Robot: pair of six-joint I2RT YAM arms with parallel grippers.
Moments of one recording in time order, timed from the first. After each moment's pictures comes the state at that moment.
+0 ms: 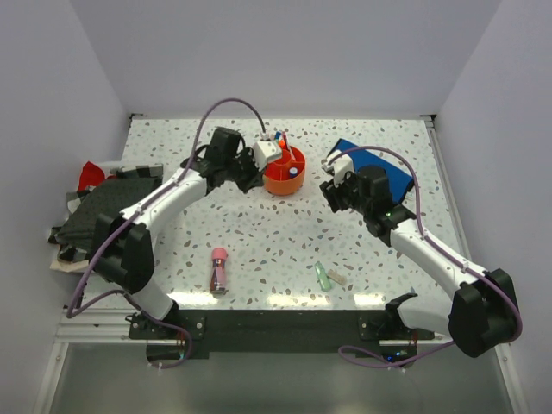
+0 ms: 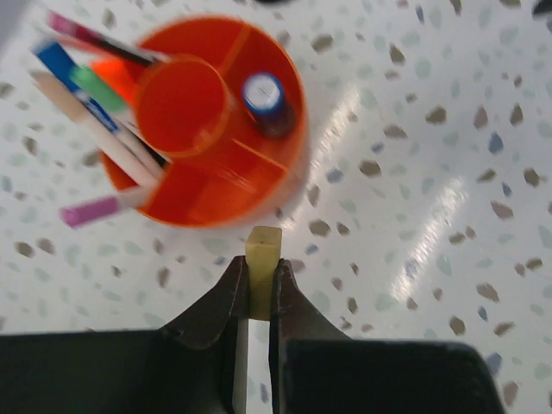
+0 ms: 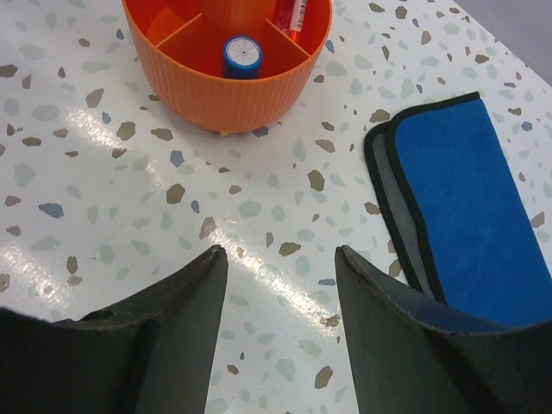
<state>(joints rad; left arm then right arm) -0.46 1.64 1.29 -0.41 0.41 0.45 0.43 1.20 0.78 -0.02 -0.09 -0.28</state>
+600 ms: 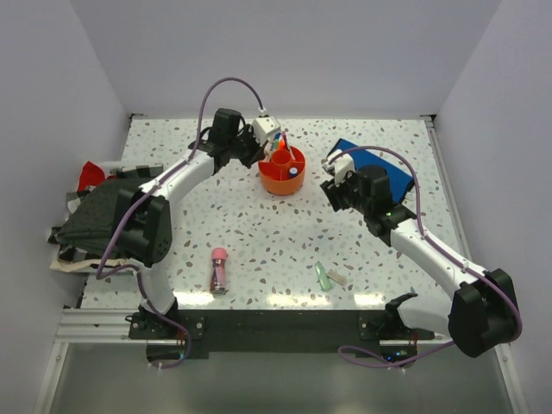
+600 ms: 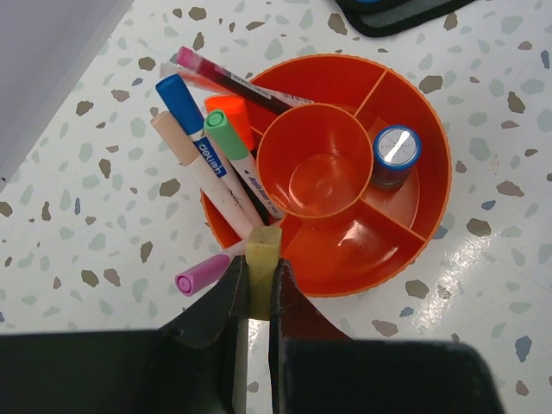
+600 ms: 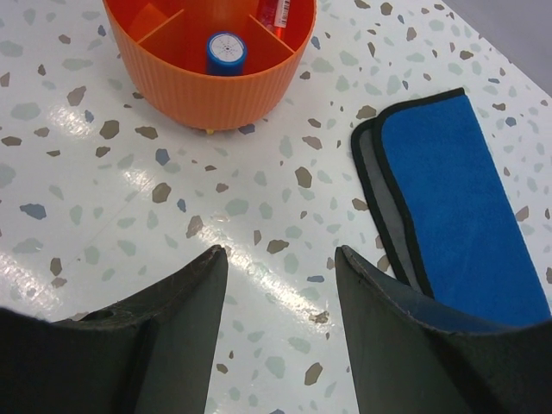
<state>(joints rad) -0.39 1.87 1.50 -0.26 0.39 0.45 0.42 1.20 0.78 -0.02 -0.07 -0.29</state>
